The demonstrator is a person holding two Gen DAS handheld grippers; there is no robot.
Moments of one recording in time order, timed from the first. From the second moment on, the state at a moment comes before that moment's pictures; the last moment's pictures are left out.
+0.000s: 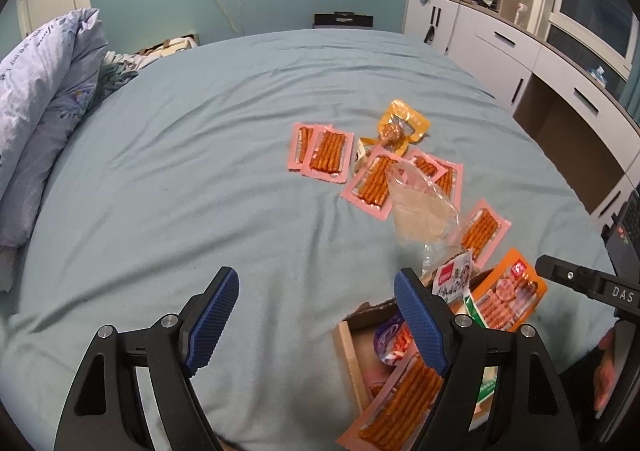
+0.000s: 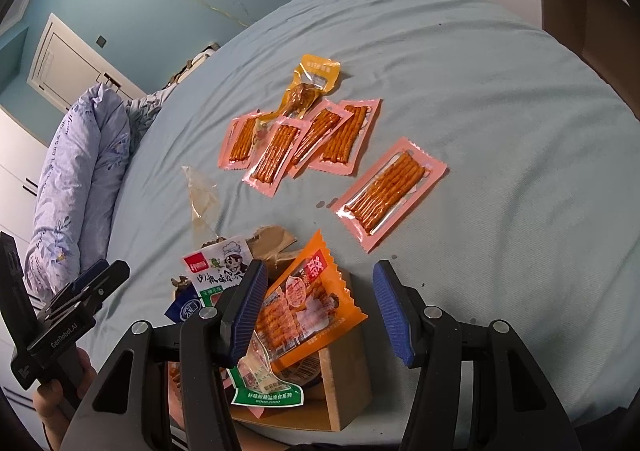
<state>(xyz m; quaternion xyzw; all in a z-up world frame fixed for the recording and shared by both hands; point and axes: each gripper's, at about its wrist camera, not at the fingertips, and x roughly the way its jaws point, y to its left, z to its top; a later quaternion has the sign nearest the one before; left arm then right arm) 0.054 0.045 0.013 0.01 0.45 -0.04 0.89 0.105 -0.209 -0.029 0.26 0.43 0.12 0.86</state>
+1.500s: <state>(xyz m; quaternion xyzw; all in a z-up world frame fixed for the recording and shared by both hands) 0.079 0.078 0.020 -0.03 0.43 0.00 0.90 0.261 -0.214 -0.093 0.19 0.59 0.08 0.78</state>
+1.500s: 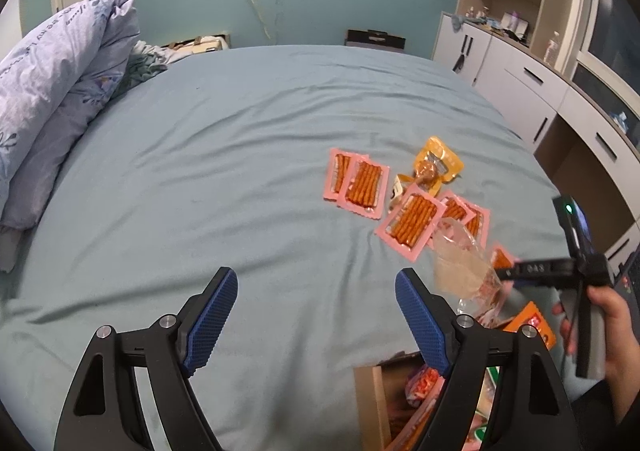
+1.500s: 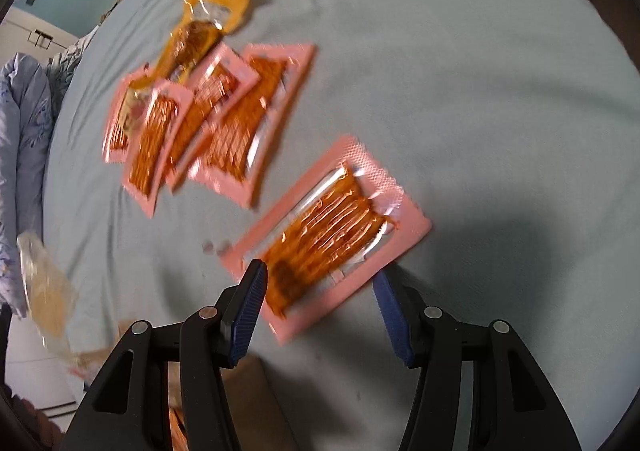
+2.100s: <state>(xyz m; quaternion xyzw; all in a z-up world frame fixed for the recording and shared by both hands) 0.105 0.065 0.007 0.02 0.44 0.02 0.90 0.258 -0.200 -0.057 0.19 0.48 0.15 0.84</state>
